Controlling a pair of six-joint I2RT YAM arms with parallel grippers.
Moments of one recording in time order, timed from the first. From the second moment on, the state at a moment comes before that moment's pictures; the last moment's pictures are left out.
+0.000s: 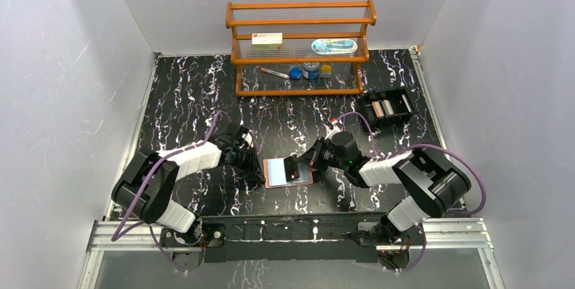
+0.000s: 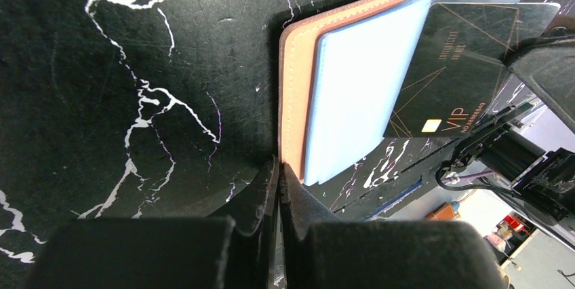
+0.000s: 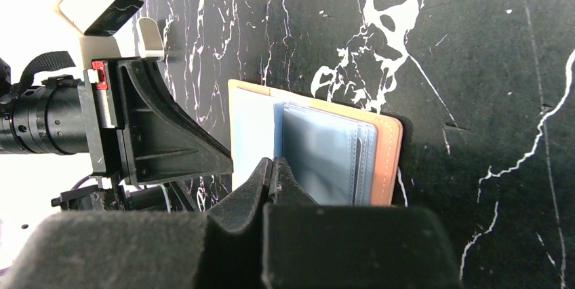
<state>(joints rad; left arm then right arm) -0.53 1.48 0.65 -0.35 0.43 -0.71 0.69 1.50 0.38 0.63 -0.29 1.00</state>
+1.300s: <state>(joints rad) -0.53 1.48 0.63 -0.32 0.43 -0.75 0.79 1.60 0.45 0.60 -0.22 1.02</state>
